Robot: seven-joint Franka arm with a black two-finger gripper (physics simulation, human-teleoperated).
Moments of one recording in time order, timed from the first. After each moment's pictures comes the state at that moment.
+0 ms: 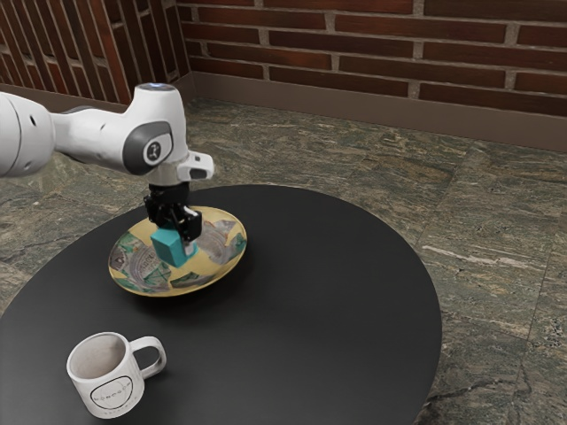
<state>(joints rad) 0.13 0.28 -0.05 -1.84 0.08 2.01 0.17</state>
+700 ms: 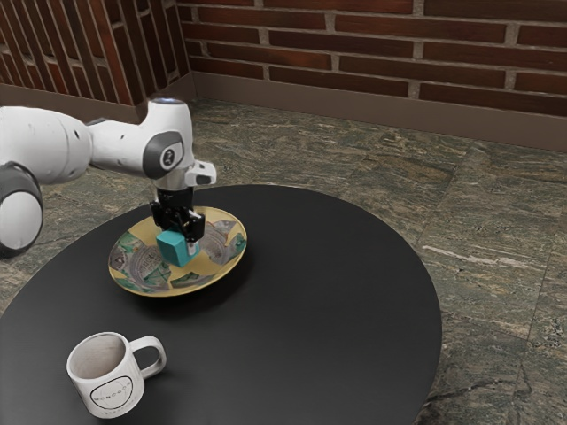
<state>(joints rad) 0.18 0.58 -0.02 -1.54 0.09 1.96 0.20</state>
